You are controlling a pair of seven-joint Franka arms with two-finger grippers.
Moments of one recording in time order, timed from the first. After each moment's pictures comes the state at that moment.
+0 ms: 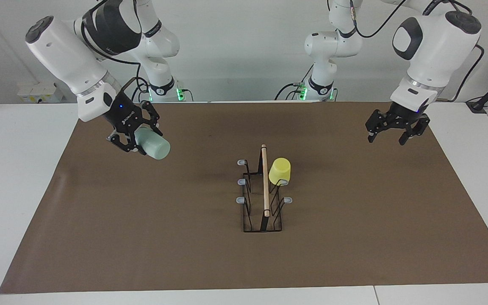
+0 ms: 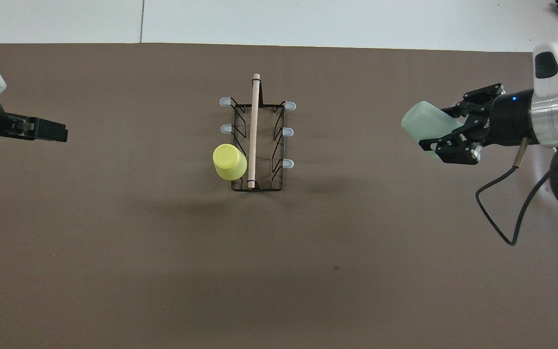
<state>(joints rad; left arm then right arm) -0.08 0.00 0.01 -1.64 -0.01 1.77 0.11 -0.13 0.04 0.16 -1.73 0.53 1.90 -1.05</state>
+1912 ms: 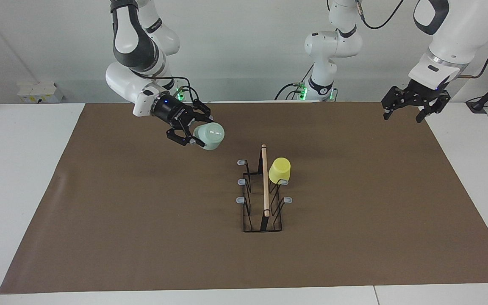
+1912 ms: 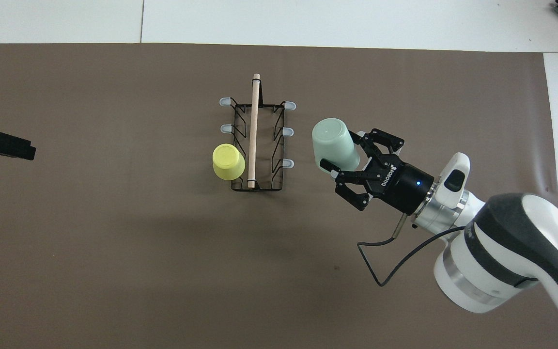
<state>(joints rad) -0.09 0.00 0.07 -1.58 -0.01 1.61 0.19 0.16 -0.11 0.17 -2.29 2.03 2.40 -2.15</state>
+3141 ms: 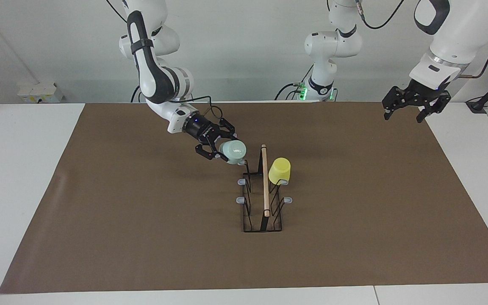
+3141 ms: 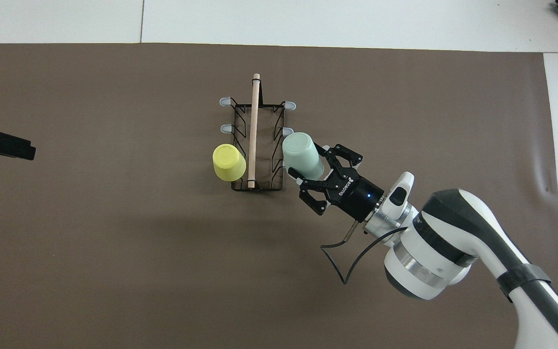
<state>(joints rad) -0.09 0.00 0.07 -1.58 -0.01 1.61 0.19 0.27 0.04 0.17 -2.28 2.41 2.40 -2.49</state>
